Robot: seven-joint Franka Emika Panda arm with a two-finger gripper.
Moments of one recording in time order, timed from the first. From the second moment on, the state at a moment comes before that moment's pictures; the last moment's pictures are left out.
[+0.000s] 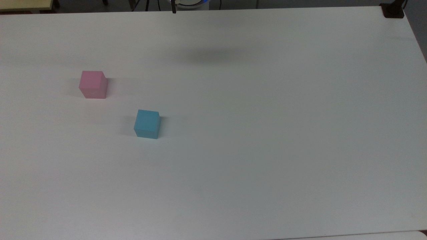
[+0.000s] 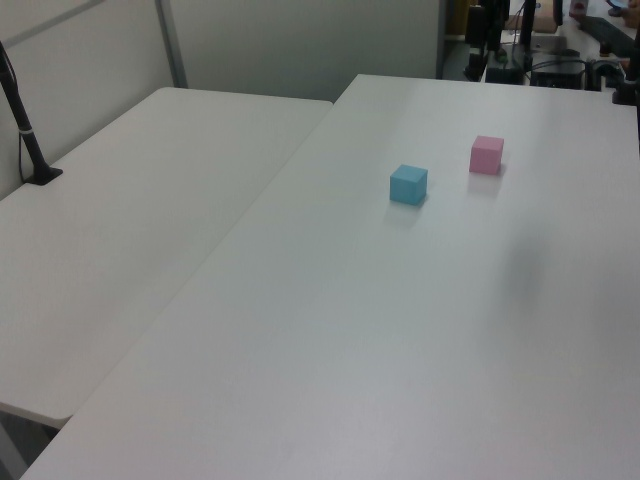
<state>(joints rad) 0.03 -0.01 -0.06 -1.59 -0.01 1.60 0.06</state>
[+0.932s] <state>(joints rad) 0.03 0.00 -0.07 -1.59 -0.01 1.60 0.05</state>
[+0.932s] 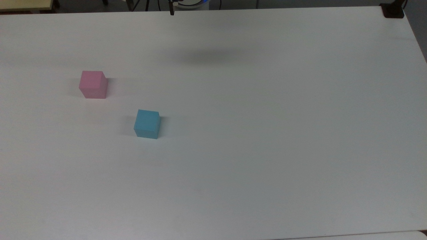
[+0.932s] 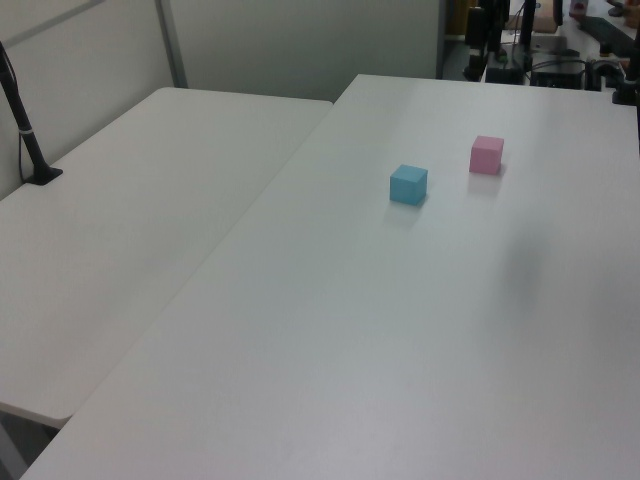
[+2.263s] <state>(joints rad) -0.02 0.34 -0.08 -1.67 -0.03 2.16 0.11</state>
